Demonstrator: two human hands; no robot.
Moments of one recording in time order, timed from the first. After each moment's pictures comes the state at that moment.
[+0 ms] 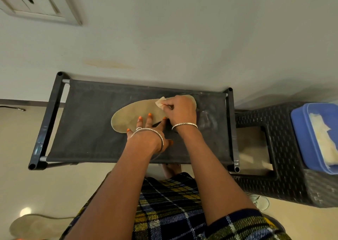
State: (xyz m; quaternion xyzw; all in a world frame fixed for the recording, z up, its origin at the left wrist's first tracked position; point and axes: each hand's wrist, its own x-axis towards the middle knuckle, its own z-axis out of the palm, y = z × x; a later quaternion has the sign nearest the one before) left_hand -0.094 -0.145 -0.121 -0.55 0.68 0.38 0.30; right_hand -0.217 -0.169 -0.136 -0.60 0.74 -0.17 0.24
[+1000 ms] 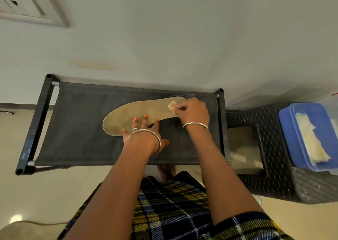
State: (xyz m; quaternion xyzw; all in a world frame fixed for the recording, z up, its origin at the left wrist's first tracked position) left_hand -0.106 -0.146 -0.113 -0.55 0.68 0.36 0.33; right_hand -0.262 -0.159 -0.129 -0.52 0.82 -0.10 0.21
